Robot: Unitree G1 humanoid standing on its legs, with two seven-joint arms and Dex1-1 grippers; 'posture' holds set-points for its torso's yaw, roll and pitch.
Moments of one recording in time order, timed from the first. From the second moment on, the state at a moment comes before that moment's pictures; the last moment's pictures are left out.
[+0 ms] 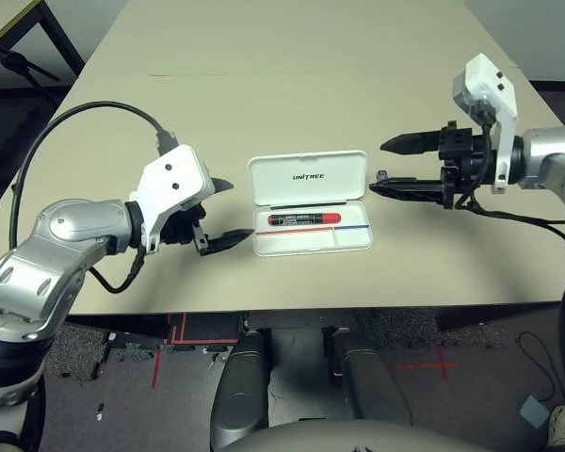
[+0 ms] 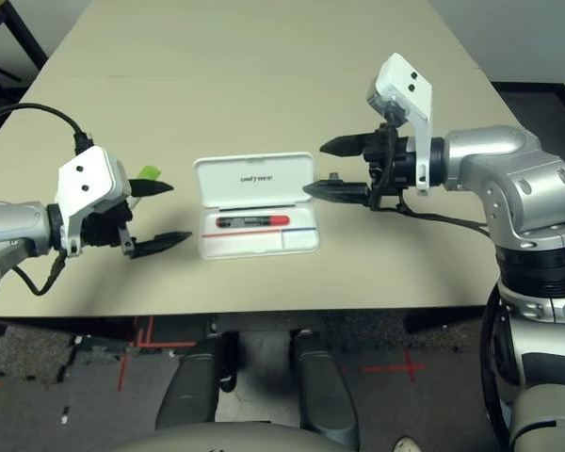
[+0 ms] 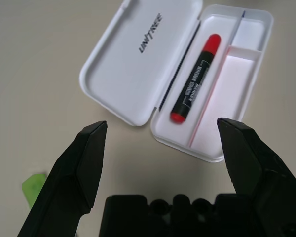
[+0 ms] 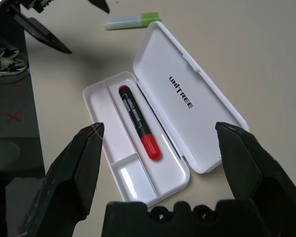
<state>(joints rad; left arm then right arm) -0.35 0.91 0.04 -0.51 -0.45 0.81 -0.79 -0.71 -0.79 0.01 -0.20 0.47 0.90 1.17</state>
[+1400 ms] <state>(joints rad) -0.78 0.72 -0.11 0.31 -0.27 1.12 -0.54 -0.63 -0.82 0.06 -0.28 0.53 0.89 1.08</state>
